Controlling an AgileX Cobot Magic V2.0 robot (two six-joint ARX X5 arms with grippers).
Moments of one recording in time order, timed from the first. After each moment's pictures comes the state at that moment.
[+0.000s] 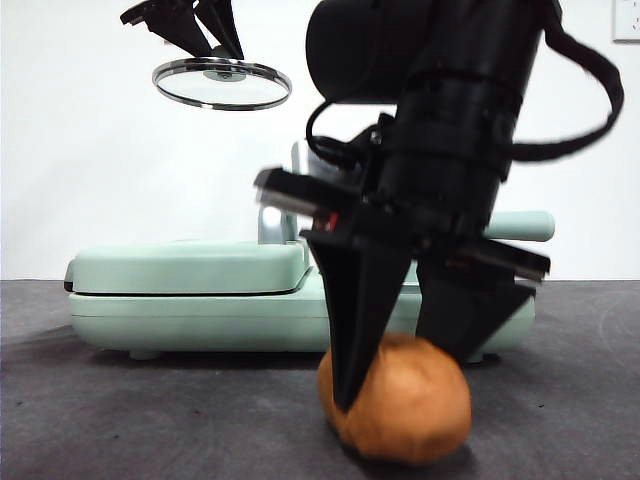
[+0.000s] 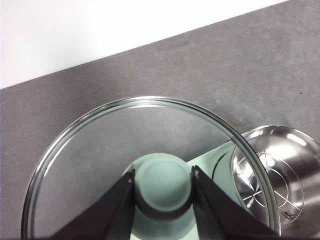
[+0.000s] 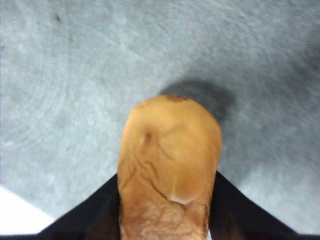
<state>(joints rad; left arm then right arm) -0.29 1.96 2.29 -0.97 0.22 0.06 0.85 1.64 1.03 -0.71 -0.21 0.48</state>
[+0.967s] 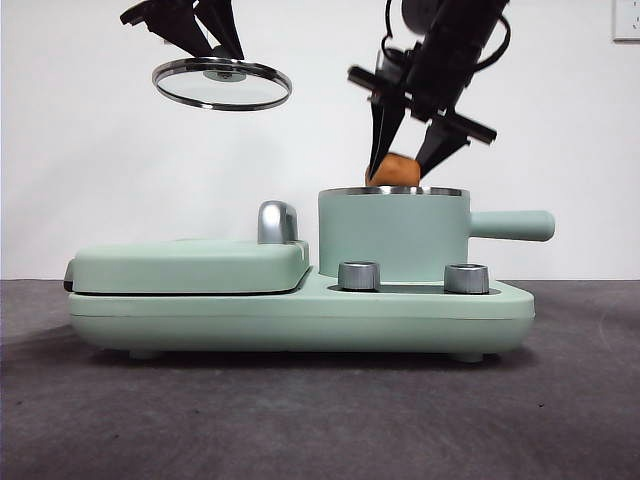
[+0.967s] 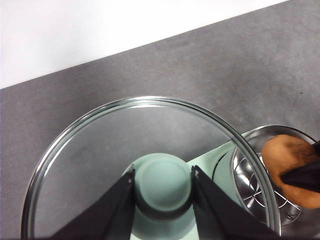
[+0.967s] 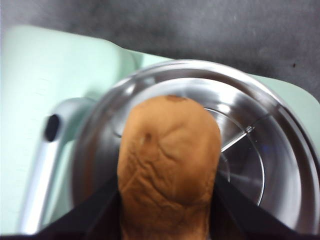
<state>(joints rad) -0.29 1.96 2.29 -0.97 0.22 0.06 0.36 2.09 2.08 -1.06 -0.30 0.26</state>
